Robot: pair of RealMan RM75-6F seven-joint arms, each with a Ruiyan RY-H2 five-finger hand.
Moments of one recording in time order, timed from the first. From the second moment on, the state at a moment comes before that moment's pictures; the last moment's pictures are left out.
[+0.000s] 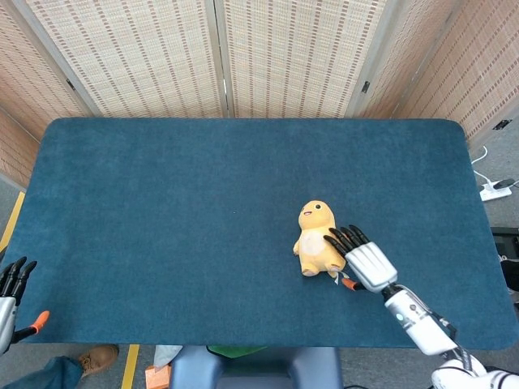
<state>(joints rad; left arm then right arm) 0.01 -1.10 0.01 -1.55 1.51 1.50 -0.02 0.43 -1.39 0.09 -1.47 -1.56 0.99 -0.17</state>
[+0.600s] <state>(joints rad) 0.01 -1.10 0.02 -1.55 1.53 1.51 -0.03 0.51 -1.62 0.06 -1.22 -1.79 1.30 0.01</state>
